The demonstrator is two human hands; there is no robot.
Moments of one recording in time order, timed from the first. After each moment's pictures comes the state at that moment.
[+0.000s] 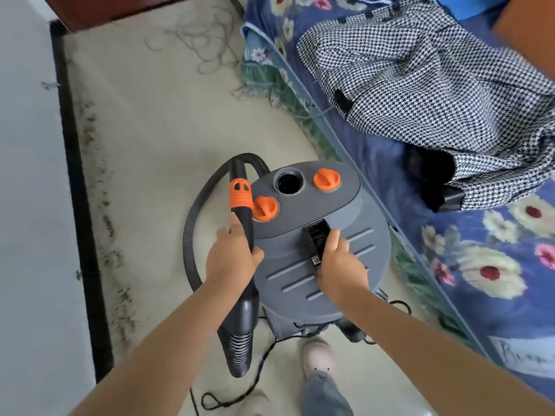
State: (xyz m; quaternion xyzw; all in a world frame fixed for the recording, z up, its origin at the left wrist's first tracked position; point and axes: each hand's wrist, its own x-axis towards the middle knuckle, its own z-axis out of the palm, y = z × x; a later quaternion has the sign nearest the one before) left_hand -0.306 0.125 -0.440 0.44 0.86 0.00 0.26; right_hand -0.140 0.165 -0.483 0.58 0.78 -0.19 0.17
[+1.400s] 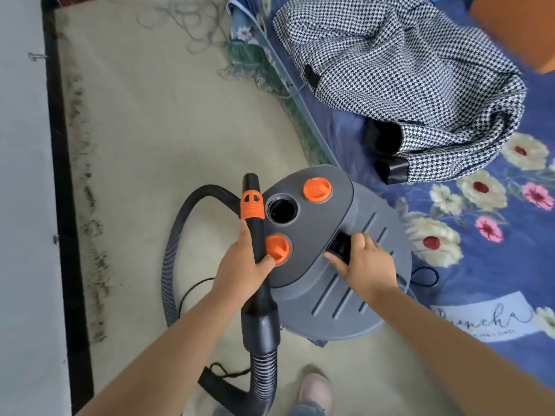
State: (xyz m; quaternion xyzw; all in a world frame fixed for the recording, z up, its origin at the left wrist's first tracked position) left_hand -0.157 0.069 -0.464 0.44 0.82 0.16 0.35; right_hand 0.045 0.147 -0.508 0.51 0.85 -0.02 -0.16
